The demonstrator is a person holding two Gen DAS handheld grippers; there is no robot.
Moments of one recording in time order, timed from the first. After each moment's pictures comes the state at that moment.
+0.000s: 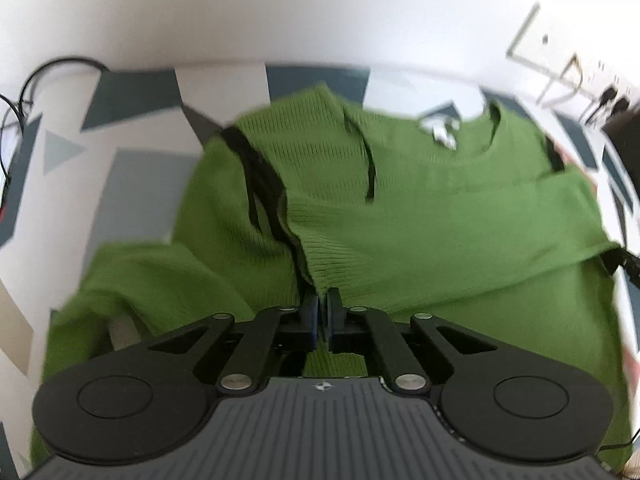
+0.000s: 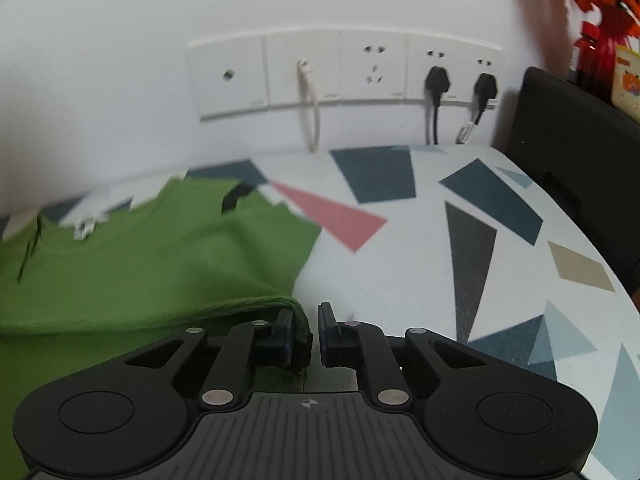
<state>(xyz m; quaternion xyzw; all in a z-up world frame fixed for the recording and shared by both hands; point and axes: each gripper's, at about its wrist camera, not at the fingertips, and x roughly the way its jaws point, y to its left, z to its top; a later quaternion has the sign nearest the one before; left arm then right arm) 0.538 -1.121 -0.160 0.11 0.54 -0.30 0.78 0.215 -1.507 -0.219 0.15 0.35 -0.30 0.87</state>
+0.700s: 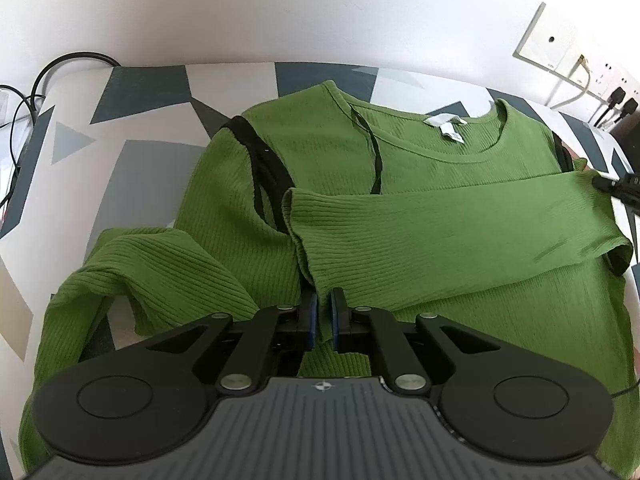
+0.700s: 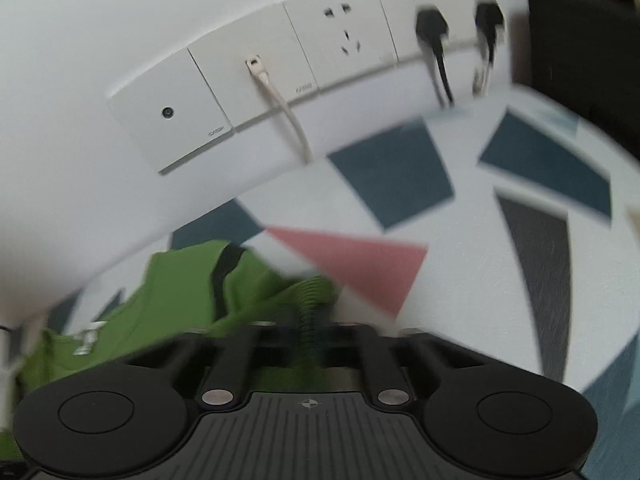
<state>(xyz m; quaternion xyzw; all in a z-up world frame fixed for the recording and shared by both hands) 0.532 -1.117 -0.162 0.10 0.52 -0.28 0.80 0.271 -1.594 -0.222 0.30 0.31 -0.30 0.85</state>
